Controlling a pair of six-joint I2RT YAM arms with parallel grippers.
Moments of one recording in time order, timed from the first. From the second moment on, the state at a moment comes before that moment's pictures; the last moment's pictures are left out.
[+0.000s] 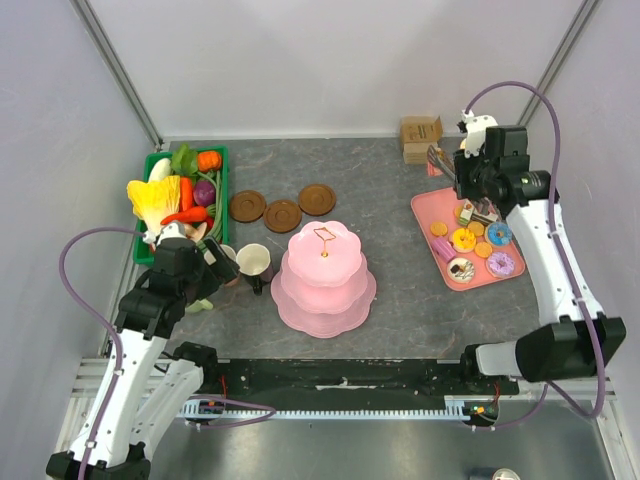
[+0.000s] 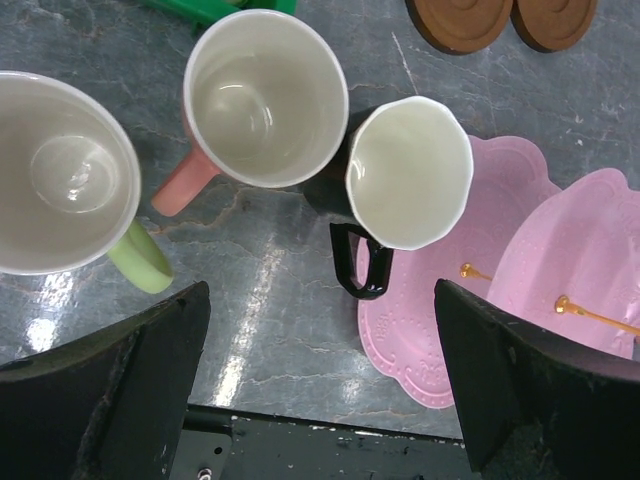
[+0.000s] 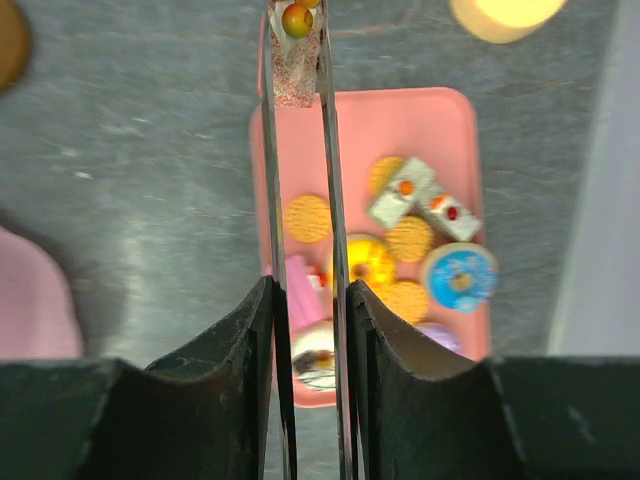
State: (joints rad) left arm -0.23 0.63 0.81 -0.96 -0.14 -0.71; right arm 0.07 1.39 1.47 -0.80 0.02 -0.21
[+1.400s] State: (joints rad) left arm -0.23 0.58 0.75 -0.89 0.06 -0.71; right arm 0.38 0.87 0.67 -0.50 -0.39 0.34
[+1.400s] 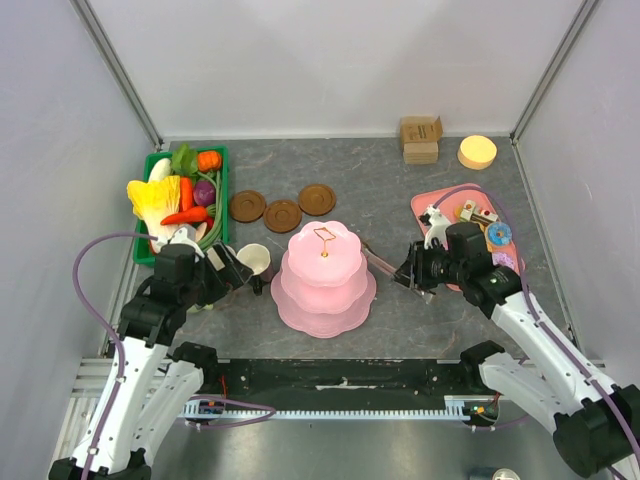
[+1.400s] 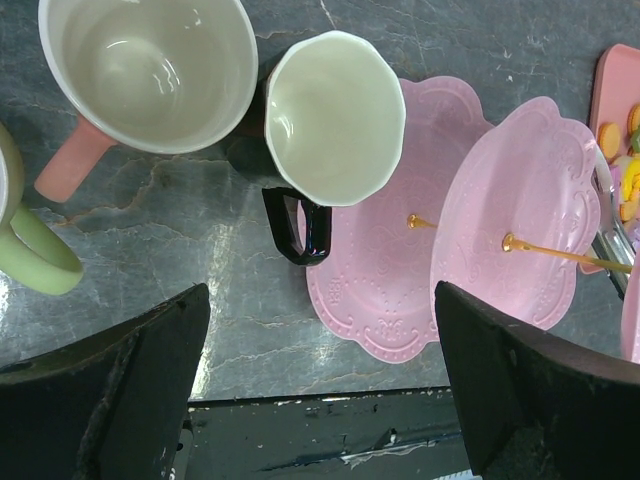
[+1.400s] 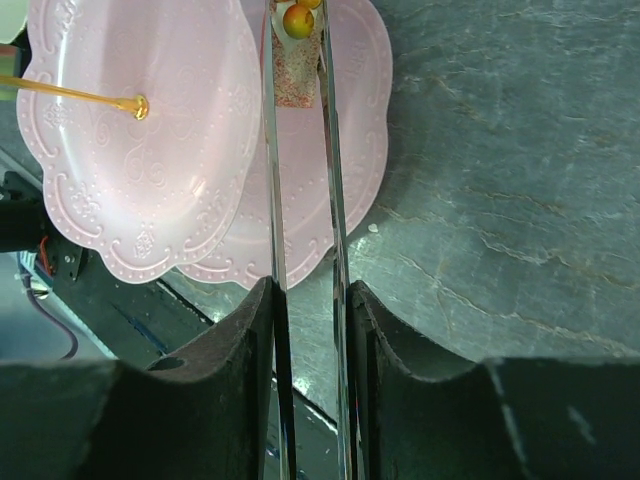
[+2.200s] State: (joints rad) left arm -0.23 0.55 0.73 -0.89 0.06 -0.71; right arm 0.38 1.03 0.59 -0.27 -0.52 0.34
